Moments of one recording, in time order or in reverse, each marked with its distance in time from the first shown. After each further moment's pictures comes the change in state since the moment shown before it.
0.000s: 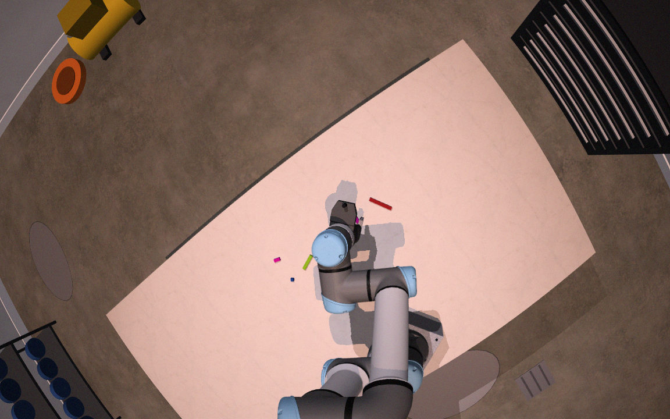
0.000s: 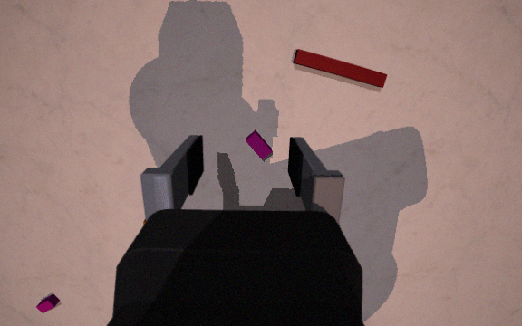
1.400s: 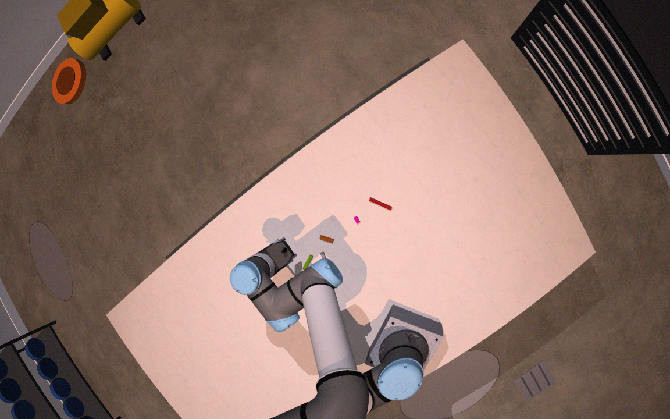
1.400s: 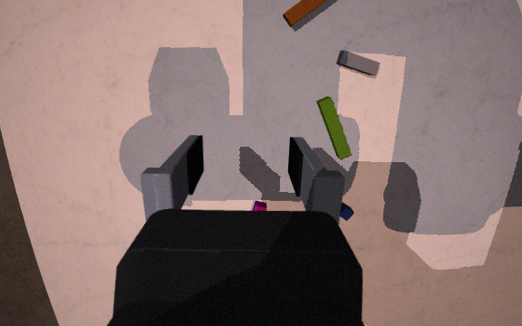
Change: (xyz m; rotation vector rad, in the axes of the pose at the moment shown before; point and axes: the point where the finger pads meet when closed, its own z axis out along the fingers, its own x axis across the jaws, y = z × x) arm -0.166 0.124 -0.005 -0.006 -0.006 0.759
